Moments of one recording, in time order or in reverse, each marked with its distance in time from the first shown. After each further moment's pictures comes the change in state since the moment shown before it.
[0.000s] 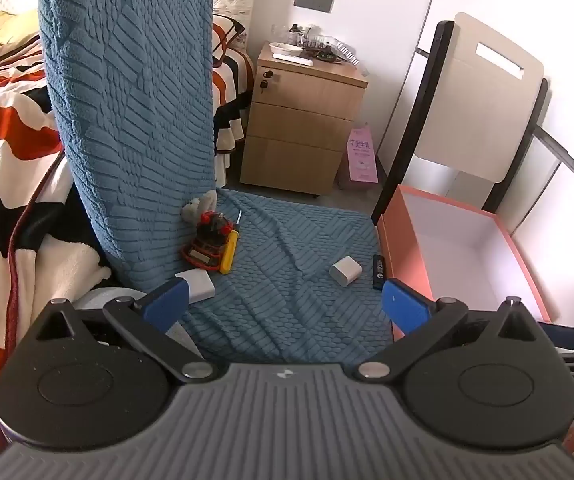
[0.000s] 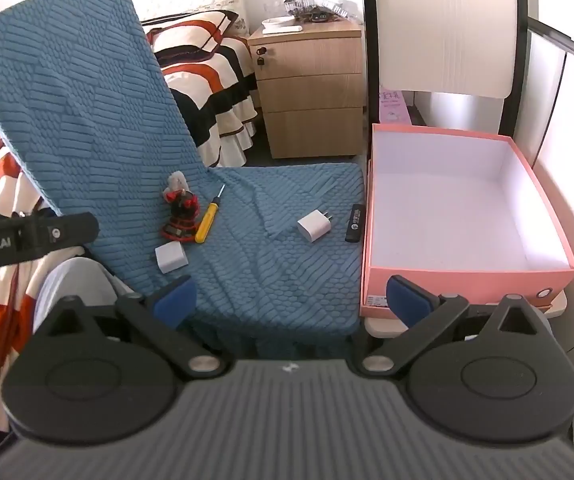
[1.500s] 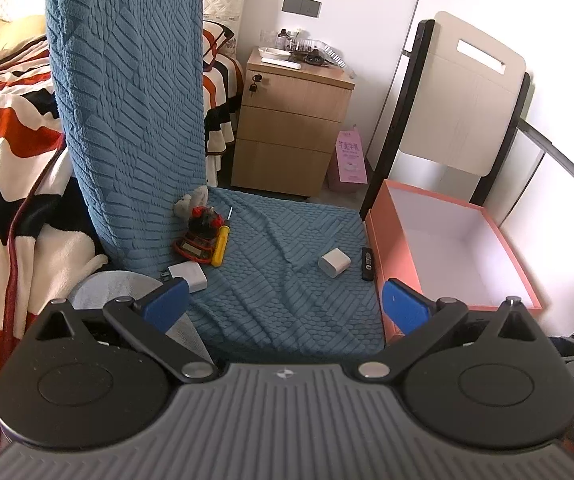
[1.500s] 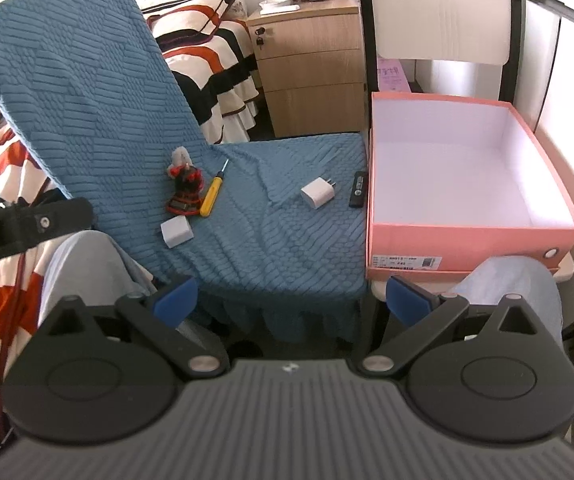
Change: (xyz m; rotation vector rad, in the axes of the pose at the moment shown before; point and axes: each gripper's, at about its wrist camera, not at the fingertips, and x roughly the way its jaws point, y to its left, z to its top) left arm -0.022 -0.010 -0.029 0.037 -0.028 -0.030; right arm -0.002 -0.009 -0.022 0.042 0.060 0.028
